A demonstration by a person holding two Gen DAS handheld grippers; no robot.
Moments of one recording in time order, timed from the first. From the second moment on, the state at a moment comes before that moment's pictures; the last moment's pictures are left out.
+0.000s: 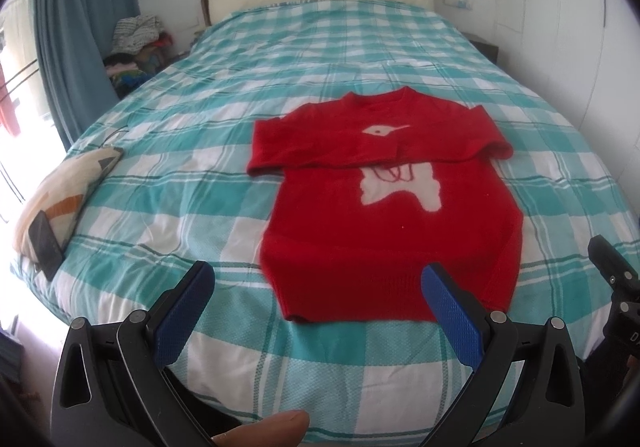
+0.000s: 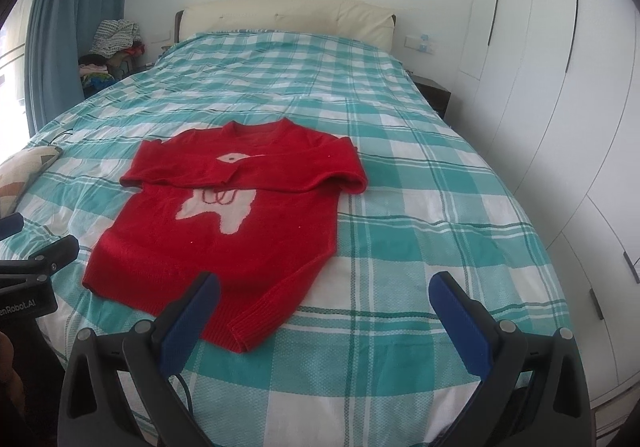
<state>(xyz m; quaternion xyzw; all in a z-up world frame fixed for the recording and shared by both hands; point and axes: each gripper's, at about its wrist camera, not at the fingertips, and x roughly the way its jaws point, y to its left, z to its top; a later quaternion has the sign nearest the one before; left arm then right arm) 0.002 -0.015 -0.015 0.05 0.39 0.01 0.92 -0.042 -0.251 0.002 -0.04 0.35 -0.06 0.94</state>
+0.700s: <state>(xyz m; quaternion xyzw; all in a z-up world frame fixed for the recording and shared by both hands) 0.004 -0.010 -0.024 0.04 0.40 0.01 0.91 -0.042 -0.250 -0.001 -0.05 0.35 -0.06 0.93</state>
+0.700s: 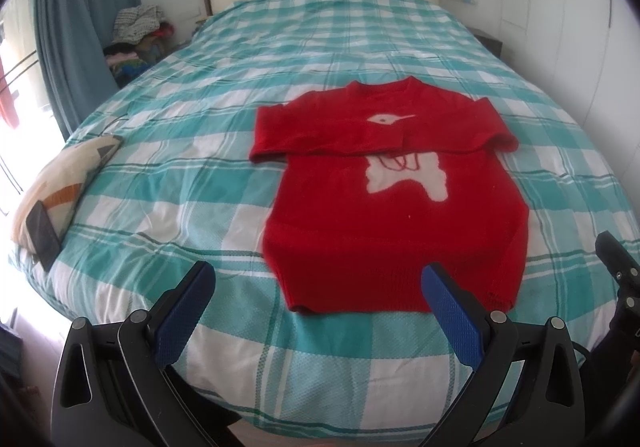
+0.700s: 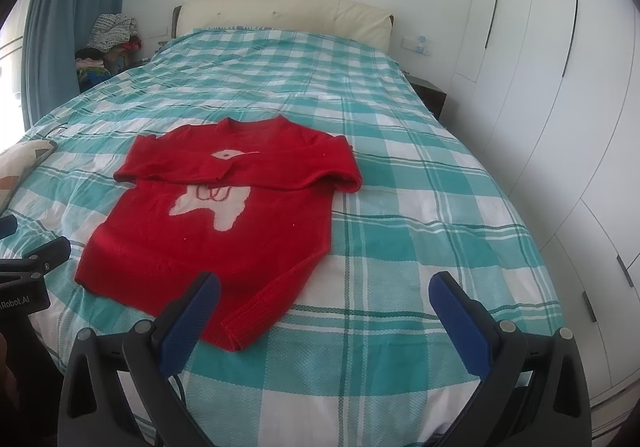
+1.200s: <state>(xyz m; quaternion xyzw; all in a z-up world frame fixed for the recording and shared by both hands) 0.005 -0.011 -0.027 0.05 0.41 0.00 0.91 -0.044 -0.254 -0.004 -0.05 0.35 -0.06 0.93</state>
